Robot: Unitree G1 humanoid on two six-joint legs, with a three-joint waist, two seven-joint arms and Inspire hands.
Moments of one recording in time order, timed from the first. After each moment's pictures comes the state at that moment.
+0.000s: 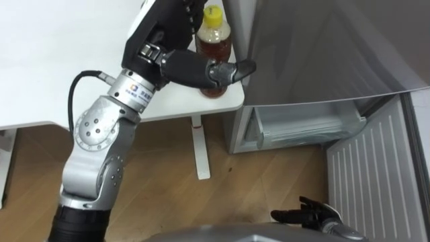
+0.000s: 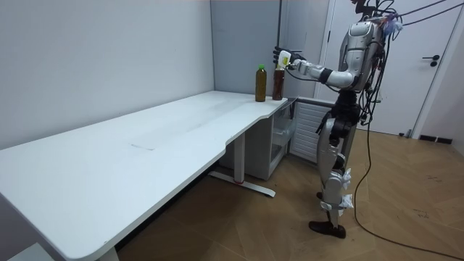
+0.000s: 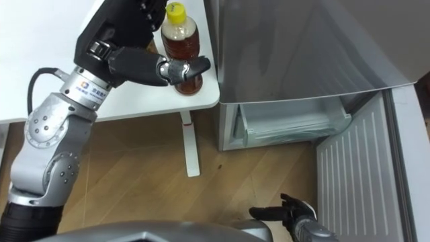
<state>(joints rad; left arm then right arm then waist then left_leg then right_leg) 0.04 0.20 -0.12 -0.34 -0.32 0.02 -0.33 0.02 -0.21 -0.02 1.31 0.11 -0.07 0.12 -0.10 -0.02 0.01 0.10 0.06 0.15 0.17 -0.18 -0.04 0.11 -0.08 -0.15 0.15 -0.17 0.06</state>
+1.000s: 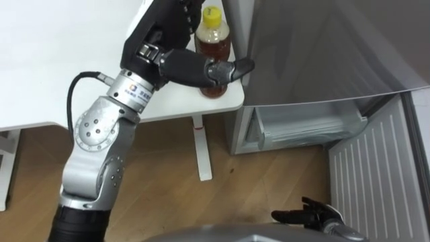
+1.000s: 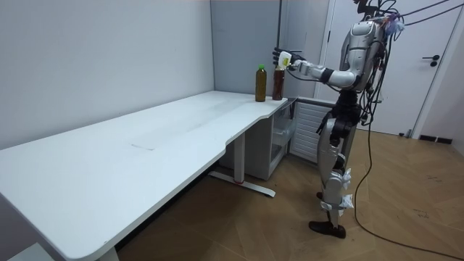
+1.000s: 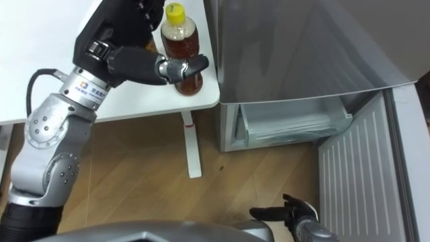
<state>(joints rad) 0.06 0.21 -0.12 -0.31 -0.32 0.02 -0.30 0.02 -0.21 -0.02 1.31 0.11 -0.08 0.10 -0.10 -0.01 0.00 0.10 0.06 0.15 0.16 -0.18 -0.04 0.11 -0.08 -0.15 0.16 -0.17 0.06</state>
